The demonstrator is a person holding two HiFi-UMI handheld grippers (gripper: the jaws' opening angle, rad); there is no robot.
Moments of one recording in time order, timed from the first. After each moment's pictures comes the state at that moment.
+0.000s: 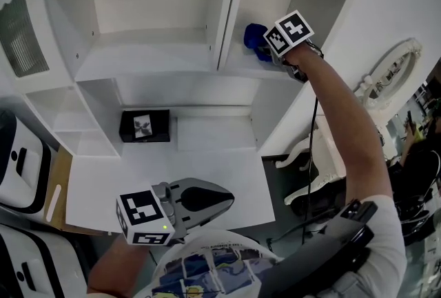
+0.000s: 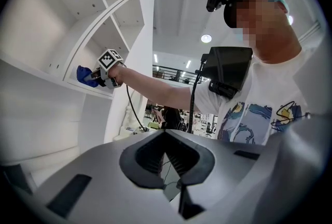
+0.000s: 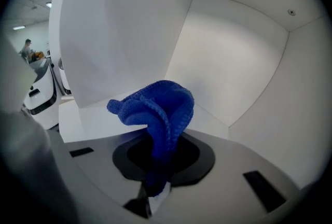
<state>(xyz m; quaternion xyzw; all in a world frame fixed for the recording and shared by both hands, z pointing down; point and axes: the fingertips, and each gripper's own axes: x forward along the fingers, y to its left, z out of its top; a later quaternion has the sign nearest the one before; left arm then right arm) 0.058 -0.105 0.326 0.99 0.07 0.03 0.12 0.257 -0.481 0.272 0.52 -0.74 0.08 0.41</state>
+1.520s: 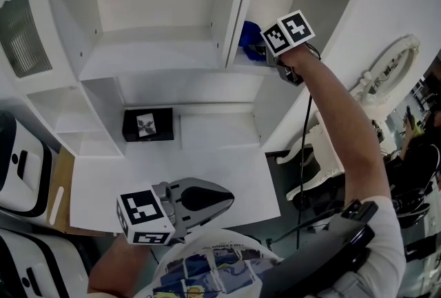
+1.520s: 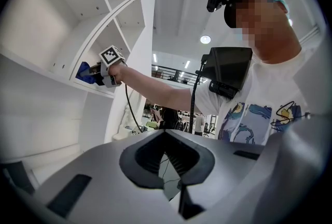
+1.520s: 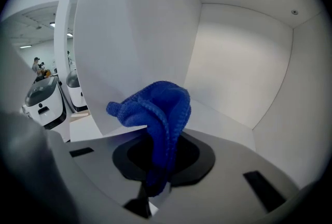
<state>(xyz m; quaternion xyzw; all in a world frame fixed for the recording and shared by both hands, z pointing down) 0.031 -0.106 0.331 0.99 0.08 0.03 0.13 0.199 -0.469 0.270 0.50 -0.79 0.11 0.34</state>
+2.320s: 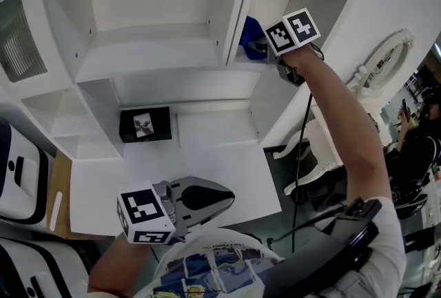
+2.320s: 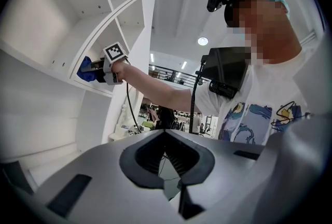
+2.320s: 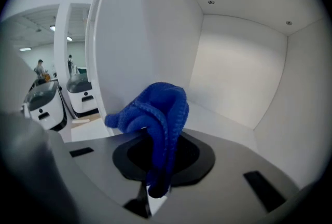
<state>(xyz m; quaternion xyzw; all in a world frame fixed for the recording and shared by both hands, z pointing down) 0.019 -0.111 0.333 0.98 0.11 0.02 0.13 0.185 -0.455 0.255 0.52 -0.79 0.11 0.32</state>
